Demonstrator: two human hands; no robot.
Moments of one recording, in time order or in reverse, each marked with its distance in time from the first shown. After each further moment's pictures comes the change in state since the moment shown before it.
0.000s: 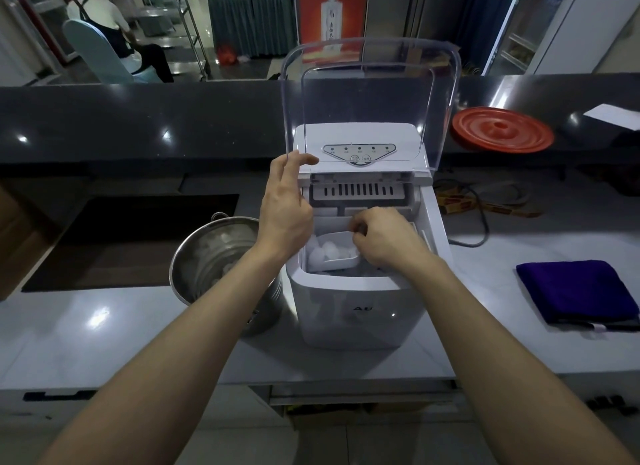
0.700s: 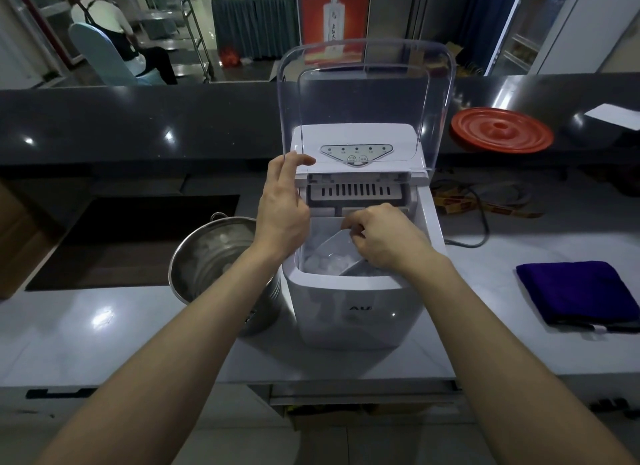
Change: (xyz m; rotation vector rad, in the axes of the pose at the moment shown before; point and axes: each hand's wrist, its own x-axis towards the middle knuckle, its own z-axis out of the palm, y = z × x) left_hand -0.001 0.004 -0.002 0.003 0.010 0.008; right_hand -0.007 0.001 -0.011 -0.069 0.048 -0.189
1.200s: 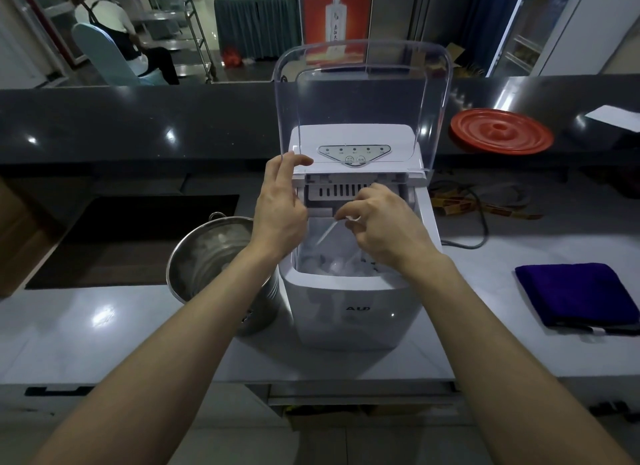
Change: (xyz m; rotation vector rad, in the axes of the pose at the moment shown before) left_hand -0.002 0.004 -0.003 0.008 -0.009 0.004; right_hand 0.001 0.002 -0.007 -0.058 0.243 -0.215
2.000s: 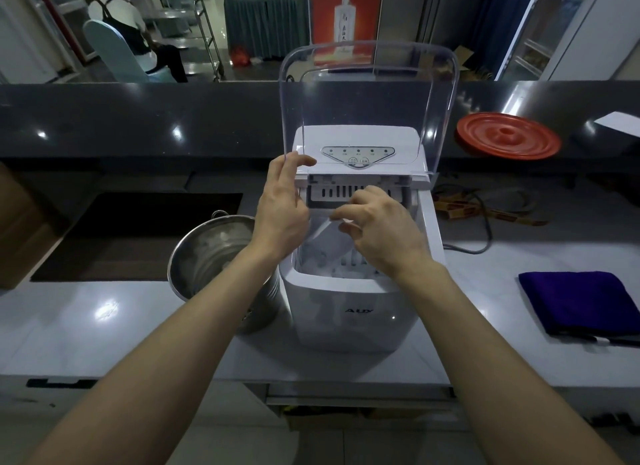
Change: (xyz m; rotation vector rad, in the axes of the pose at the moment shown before) left_hand 0.000 0.003 -0.002 0.025 -0.020 0.012; right_hand -0.002 -0.006 0.010 0.017 0.112 -0.110
